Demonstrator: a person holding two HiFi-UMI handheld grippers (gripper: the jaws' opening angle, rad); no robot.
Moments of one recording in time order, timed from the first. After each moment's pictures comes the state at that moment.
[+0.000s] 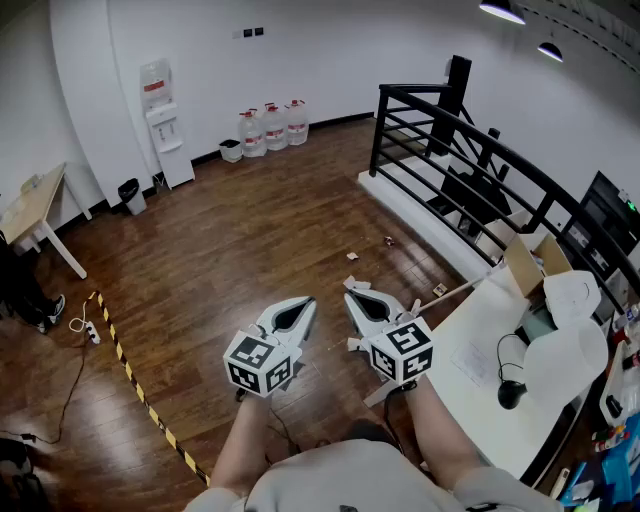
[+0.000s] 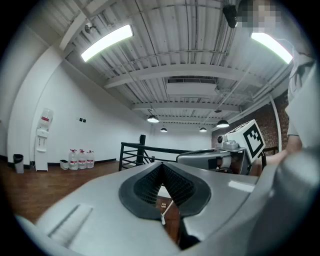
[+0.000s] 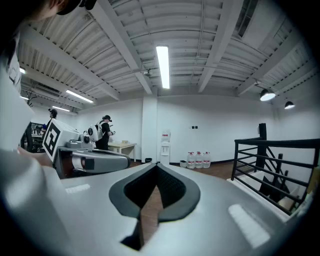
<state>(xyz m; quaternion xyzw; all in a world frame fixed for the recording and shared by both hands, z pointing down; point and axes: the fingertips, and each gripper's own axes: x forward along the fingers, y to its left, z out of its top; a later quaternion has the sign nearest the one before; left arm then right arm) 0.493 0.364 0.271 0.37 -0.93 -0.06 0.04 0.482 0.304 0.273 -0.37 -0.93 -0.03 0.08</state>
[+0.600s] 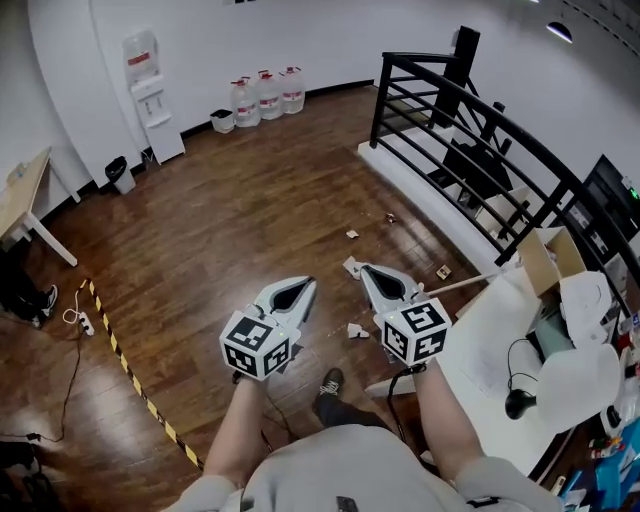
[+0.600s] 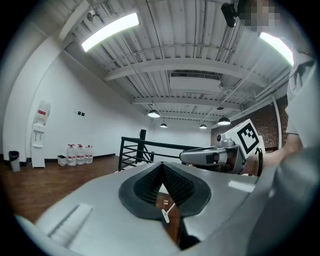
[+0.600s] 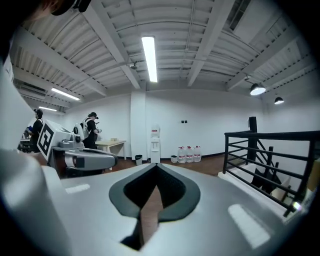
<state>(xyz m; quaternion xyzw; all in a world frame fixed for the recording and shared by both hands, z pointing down) 0.380 0.373 0.298 0.38 -0.92 -0.05 0.06 0.361 0.283 0.299 -0.32 -0.94 -0.01 0.10</state>
